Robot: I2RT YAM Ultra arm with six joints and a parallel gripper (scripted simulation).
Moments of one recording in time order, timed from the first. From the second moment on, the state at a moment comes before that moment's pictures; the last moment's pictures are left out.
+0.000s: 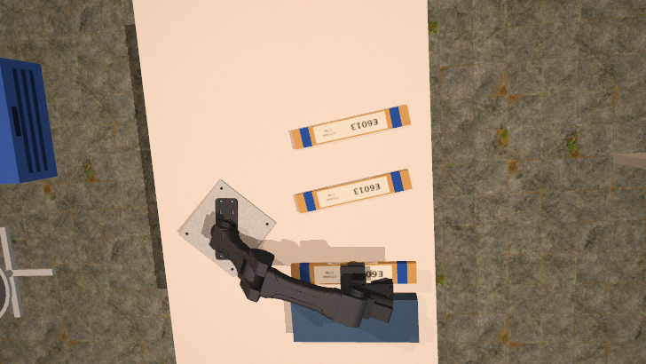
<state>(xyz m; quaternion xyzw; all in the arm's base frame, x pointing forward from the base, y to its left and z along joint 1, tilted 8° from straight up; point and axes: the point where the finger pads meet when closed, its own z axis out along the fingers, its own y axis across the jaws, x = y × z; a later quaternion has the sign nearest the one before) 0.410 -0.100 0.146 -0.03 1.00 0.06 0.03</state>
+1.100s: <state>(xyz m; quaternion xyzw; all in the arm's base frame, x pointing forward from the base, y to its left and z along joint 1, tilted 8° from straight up) 0.400 -0.102 0.182 -0.03 1.00 0.04 0.06</state>
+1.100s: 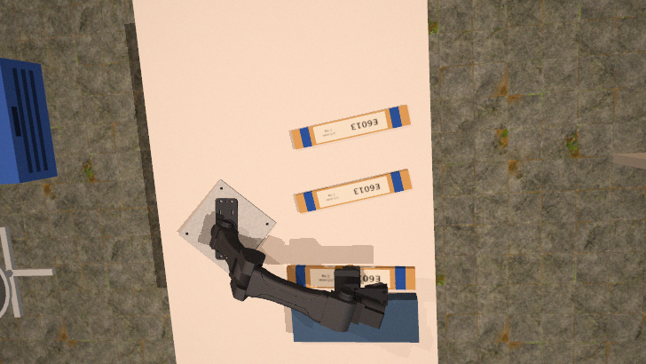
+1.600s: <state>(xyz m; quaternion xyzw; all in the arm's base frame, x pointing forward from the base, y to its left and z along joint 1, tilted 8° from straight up) 0.400 -0.102 0.182 -0.03 1.00 0.04 0.06</state>
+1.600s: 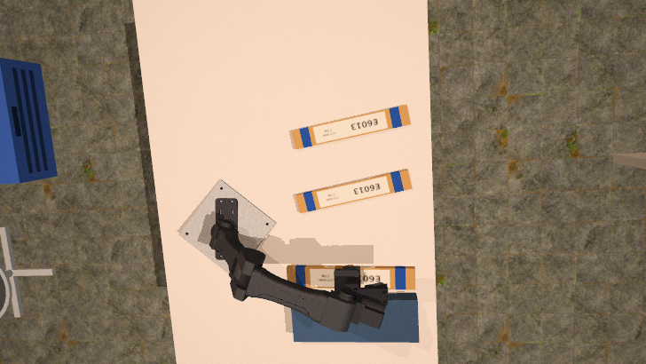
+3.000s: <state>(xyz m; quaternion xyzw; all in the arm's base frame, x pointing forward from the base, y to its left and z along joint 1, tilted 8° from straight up) 0.394 -0.064 0.180 -0.04 1.00 0.05 0.04</state>
